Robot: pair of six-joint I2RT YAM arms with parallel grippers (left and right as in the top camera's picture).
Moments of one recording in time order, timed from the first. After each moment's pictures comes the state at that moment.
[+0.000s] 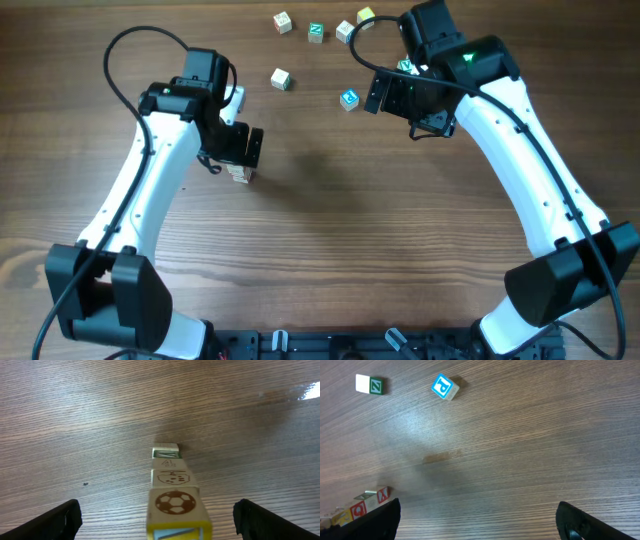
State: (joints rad) left arm -0.16 1.67 1.38 -1.08 -0.03 0.02; right arm 0.37 1.80 1.79 -1.22 -0.03 0.65
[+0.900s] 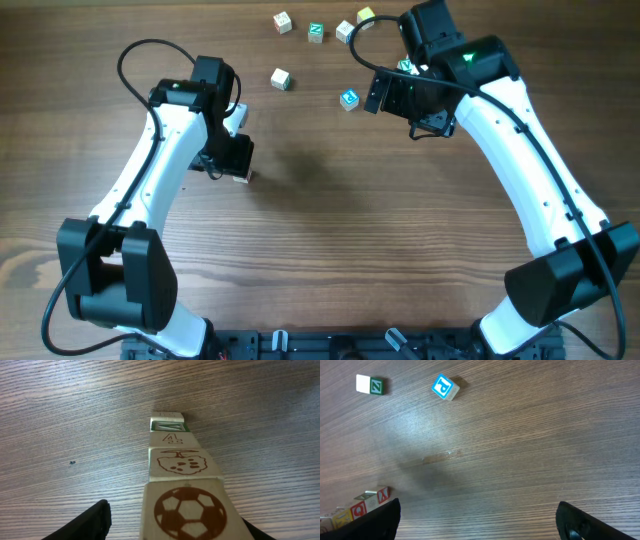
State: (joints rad) left arm -0.16 1.75 1.38 -1.17 -0.03 0.02; right arm 0.37 1.80 1.79 -1.22 -0.03 0.65
